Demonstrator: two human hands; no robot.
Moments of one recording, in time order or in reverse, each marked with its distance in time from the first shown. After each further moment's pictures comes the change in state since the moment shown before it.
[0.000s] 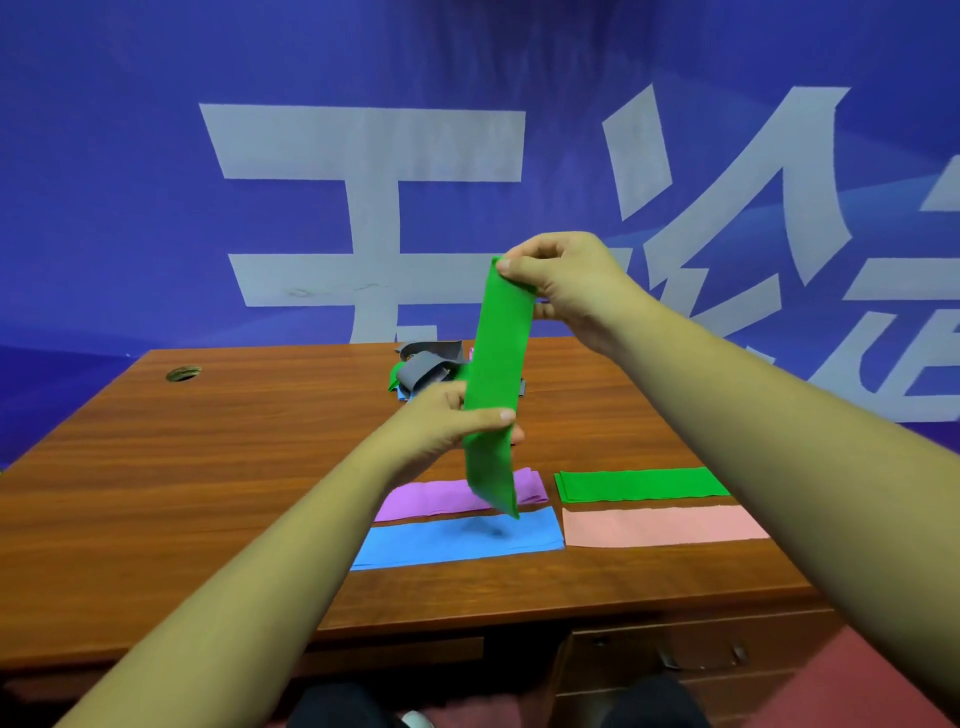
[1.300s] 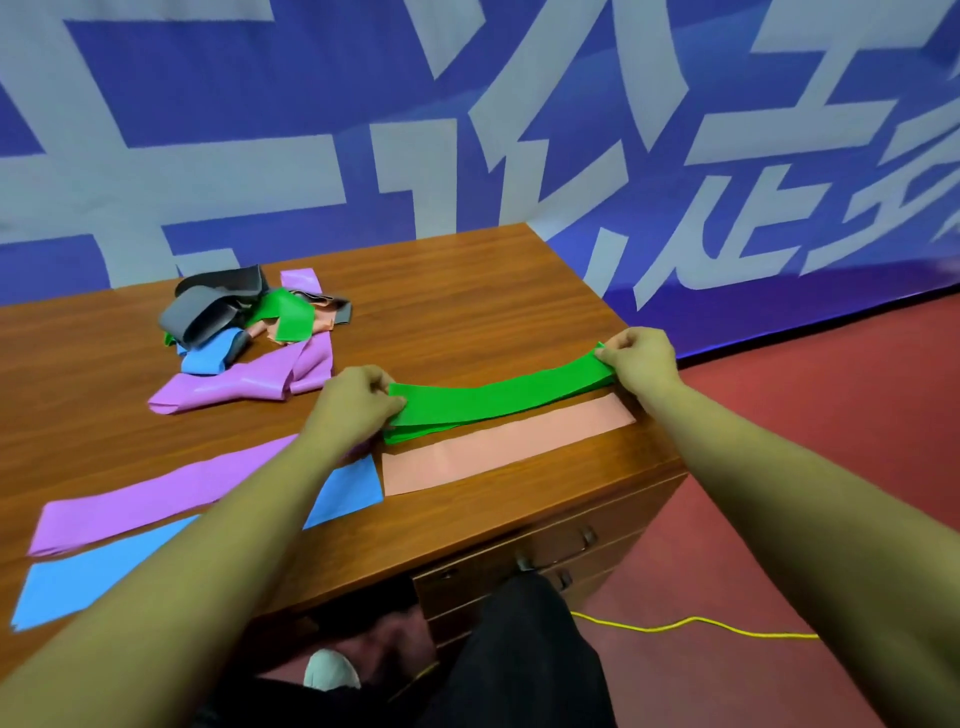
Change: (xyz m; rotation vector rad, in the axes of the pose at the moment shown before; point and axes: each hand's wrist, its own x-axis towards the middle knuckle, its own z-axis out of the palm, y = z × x) left_hand 0.128 -0.113 0.105 0.669 0.198 -0.259; right_hand -0.080 0.278 -0.275 -0.557 0.629 0.537
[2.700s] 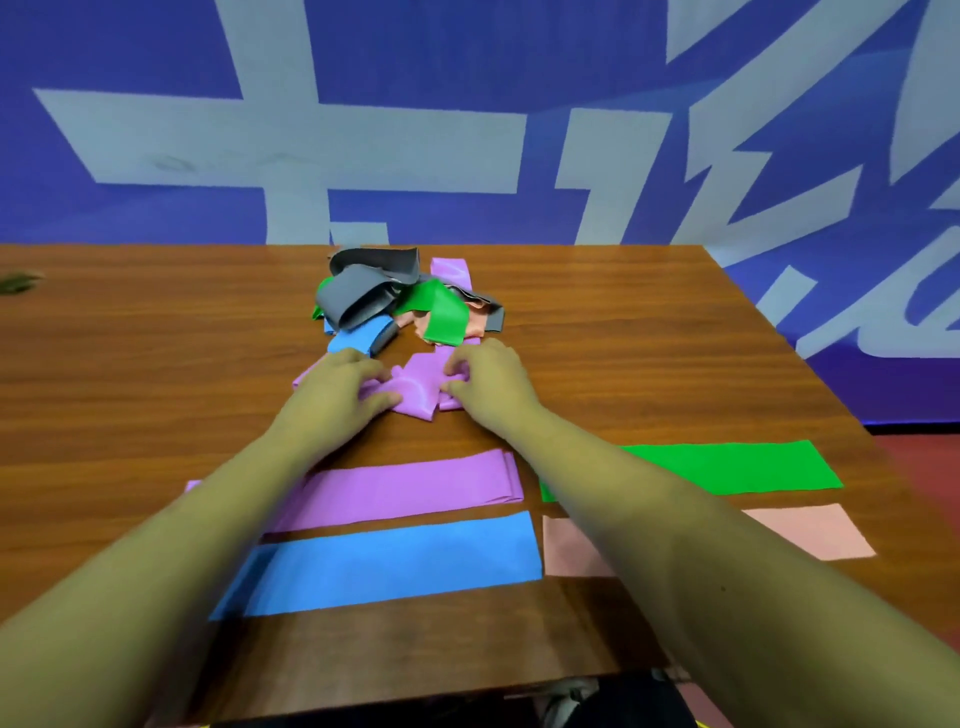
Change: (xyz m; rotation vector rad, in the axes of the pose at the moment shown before) left_hand 0.050 -0.158 -0.116 0.342 0.185 0.181; right_hand -0.088 -0.183 0.286 -0.323 -0.498 -0.627
